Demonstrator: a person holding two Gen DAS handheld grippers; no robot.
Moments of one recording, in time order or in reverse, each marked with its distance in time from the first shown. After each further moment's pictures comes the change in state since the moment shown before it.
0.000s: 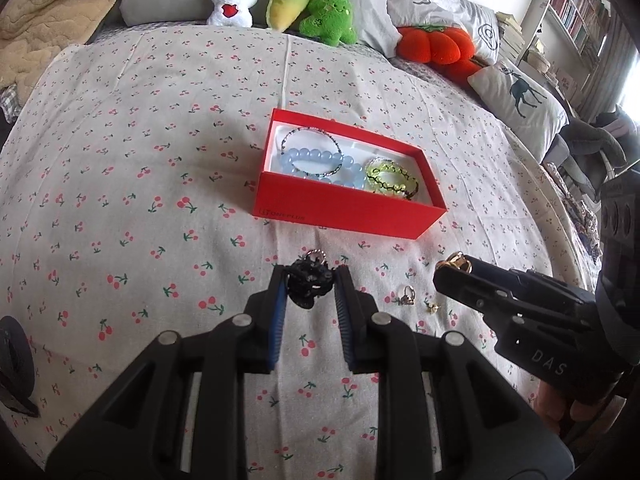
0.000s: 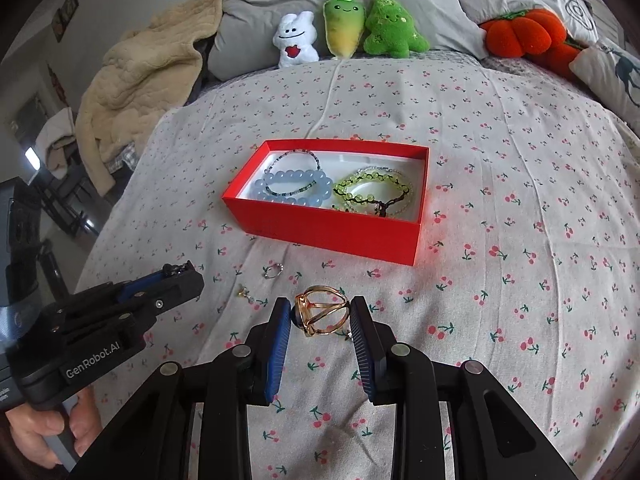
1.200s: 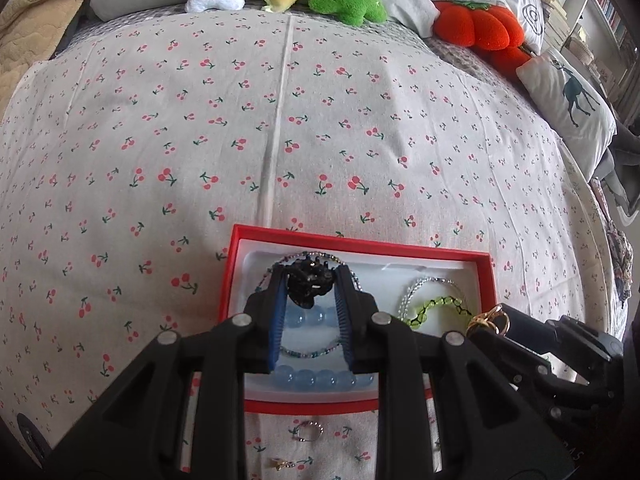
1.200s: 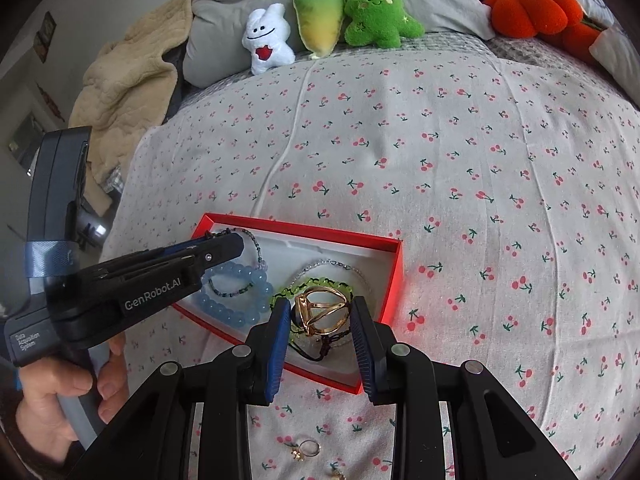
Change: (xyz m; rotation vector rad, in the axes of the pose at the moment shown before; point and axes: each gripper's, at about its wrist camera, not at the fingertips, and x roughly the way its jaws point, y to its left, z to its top) left arm 0.111 -0.011 0.117 0.000 0.138 0.107; right arm 0.055 -0.057 0.093 0.041 0.084 0.066
